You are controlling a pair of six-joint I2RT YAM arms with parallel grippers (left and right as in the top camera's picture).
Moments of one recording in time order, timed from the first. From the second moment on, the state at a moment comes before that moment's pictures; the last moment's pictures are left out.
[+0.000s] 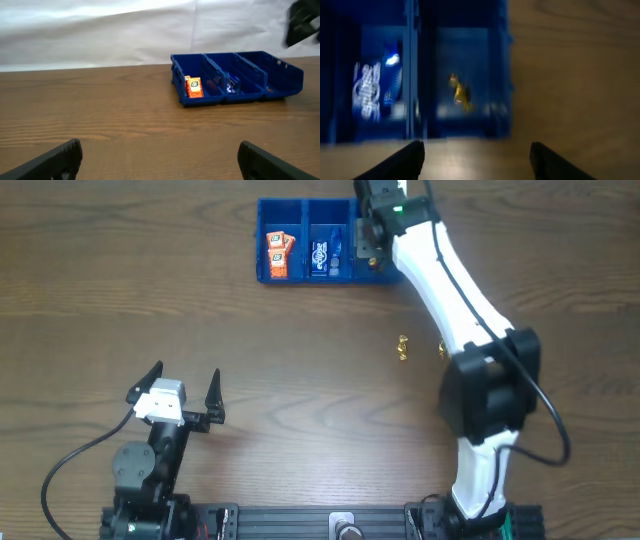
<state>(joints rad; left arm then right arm) -0.11 0.01 0.02 -0.11 0.07 -0.01 0.34 2.06 1.92 -0.97 0.28 0.29</state>
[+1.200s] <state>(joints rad) -0.11 0.01 0.02 -0.11 0.07 -0.01 0.30 1.83 1.10 -0.68 0.08 0.29</state>
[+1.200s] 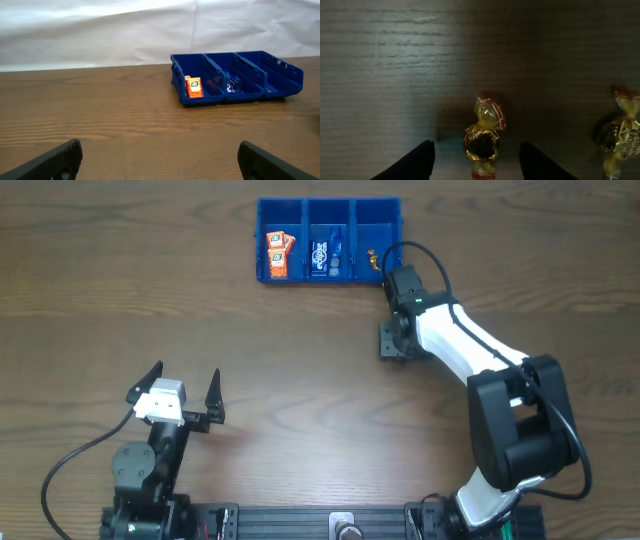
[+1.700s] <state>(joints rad) -0.11 0.01 0.02 -0.11 0.07 -0.01 0.28 1.84 1.10 -0.66 0.08 0.29</state>
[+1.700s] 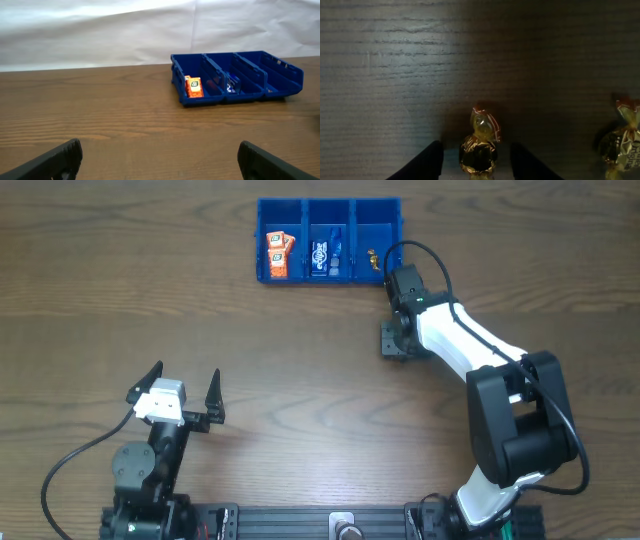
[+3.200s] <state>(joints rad) -0.11 0.01 0.02 -0.11 0.07 -0.01 0.29 1.80 1.38 -0.64 0.07 0.29</state>
